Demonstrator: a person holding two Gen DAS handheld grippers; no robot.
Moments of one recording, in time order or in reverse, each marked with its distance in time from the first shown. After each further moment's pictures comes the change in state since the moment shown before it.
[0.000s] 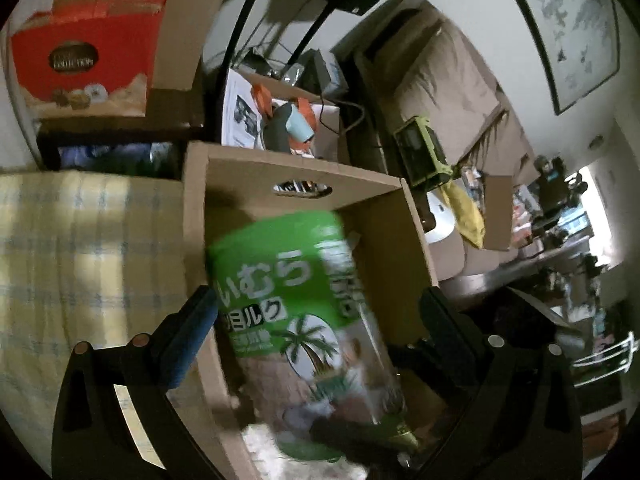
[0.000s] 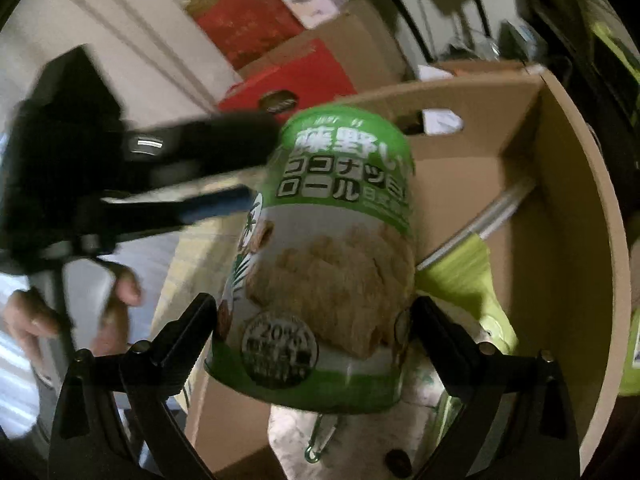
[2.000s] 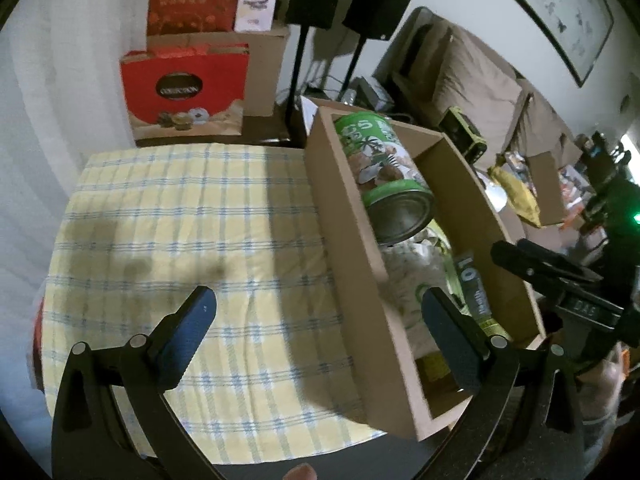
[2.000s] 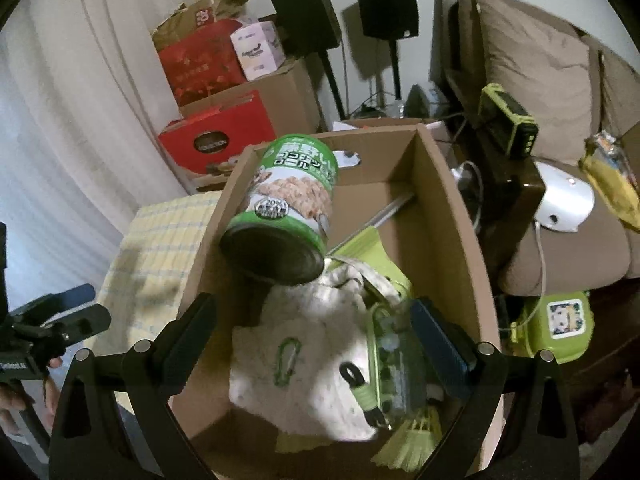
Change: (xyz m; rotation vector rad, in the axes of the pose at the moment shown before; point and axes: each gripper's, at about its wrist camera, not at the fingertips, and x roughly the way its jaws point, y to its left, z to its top) left arm -0.111 0.041 -0.146 0.120 -0.174 0.266; right arm -0.081 0.055 -0.082 -0.059 -0.241 -0.401
